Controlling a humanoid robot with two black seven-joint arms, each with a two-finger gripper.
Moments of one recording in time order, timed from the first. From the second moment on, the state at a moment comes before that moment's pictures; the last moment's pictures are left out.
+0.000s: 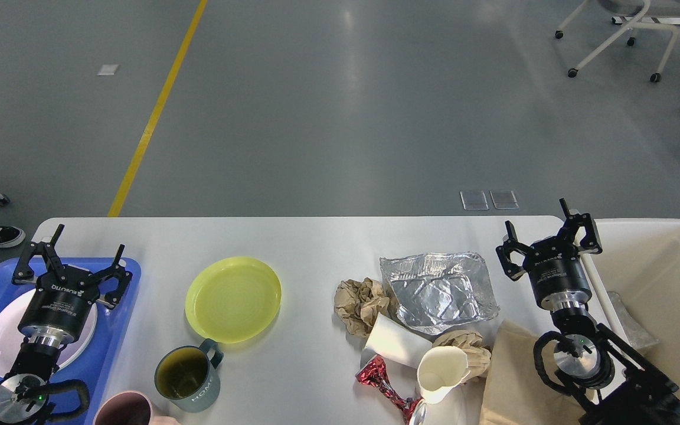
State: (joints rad) left arm -0.14 0.32 -1.32 -0.87 0.00 -0.56 -0.20; right arm 0.28 -0.21 1.06 0.89 -0.14 0.25 0.49
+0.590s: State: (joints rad) left arm -0.14 0.34 -1.31 -0.86 0.00 -0.55 -0.20; right arm 0.28 -0.21 1.06 0.89 -0.14 0.25 0.49
